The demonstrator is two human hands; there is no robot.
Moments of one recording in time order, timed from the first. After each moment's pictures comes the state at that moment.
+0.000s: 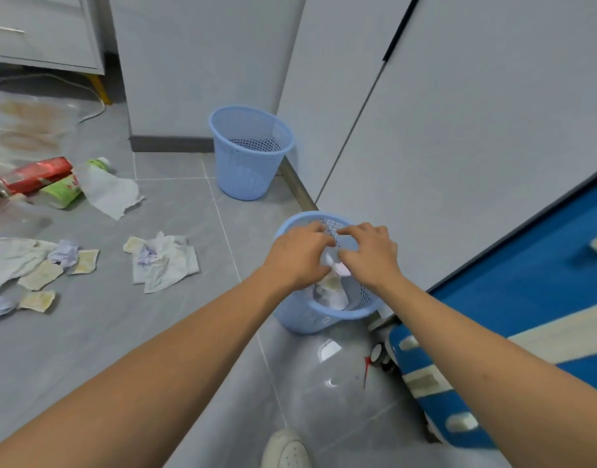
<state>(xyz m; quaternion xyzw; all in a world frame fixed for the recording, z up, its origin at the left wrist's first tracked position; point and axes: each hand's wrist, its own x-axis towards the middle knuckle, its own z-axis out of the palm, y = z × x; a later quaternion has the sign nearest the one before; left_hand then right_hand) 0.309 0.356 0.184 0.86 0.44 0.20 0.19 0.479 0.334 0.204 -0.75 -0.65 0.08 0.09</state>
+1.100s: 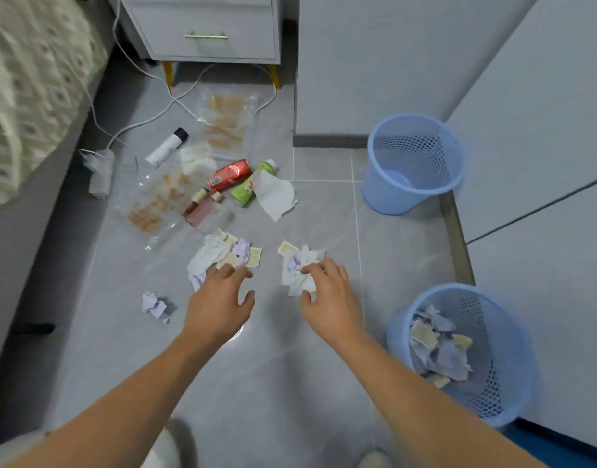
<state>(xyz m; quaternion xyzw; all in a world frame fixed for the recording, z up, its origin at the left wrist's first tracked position) -0.006 0.343 0.237 0.58 0.78 0.07 0.21 0.203 0.404 0.222 -0.56 -0.77 0.27 0.10</state>
